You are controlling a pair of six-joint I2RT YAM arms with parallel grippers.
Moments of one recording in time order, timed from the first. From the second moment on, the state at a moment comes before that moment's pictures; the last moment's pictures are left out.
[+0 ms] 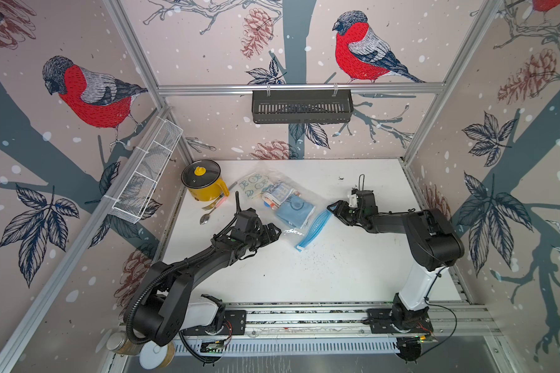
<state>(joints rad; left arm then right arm) -0.42 1.32 0.54 0.00 0.31 -0.82 0.25 1.85 0.82 0.34 -0.49 0.81</state>
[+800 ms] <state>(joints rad) -0.39 1.52 0.55 0.30 0.33 -0.92 0.23 1.91 0.81 0.45 -0.52 0.81</state>
